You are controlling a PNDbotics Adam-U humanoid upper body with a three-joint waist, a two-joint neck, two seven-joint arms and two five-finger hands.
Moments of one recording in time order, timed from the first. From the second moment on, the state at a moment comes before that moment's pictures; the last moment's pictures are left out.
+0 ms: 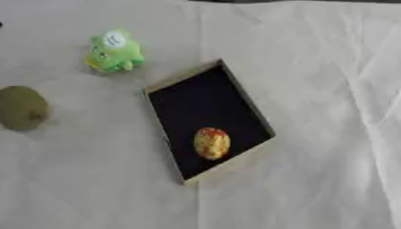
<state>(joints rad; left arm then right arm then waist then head) -0.73 0.98 -0.11 -1.27 -0.55 -0.80 -0.31 -0.50 -0.94 -0.06 -1.99 -0.08 -0.30 -0.02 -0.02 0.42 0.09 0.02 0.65</state>
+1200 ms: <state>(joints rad) -0.66 0.98 -0.20 -1.27 -0.59 -0.74 -0.37 -0.49 -0.90 -0.06 -1.99 -0.11 -0.26 0.00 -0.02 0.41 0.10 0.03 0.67</state>
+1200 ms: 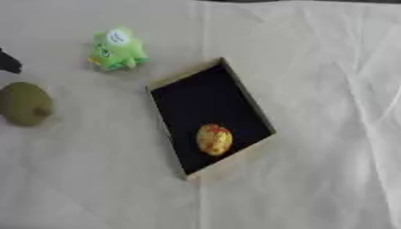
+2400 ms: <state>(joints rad) -0.67 0.93 -0.22 -1.24 -0.65 -0.70 -0.41 -0.47 -0.86 -0.07 -1.99 -0.13 -0.23 0.01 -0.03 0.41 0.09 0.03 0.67</state>
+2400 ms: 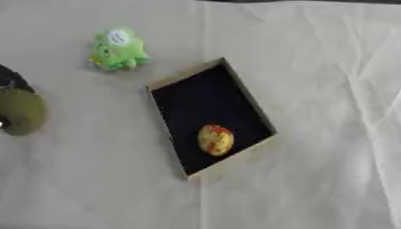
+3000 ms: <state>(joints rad) -0.63 0.95 -0.17 -1.44 -0.57 -0.76 -0.35 -0.46 -0.86 -0.07 -1.99 -0.13 -0.22 0.01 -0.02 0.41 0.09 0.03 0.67</state>
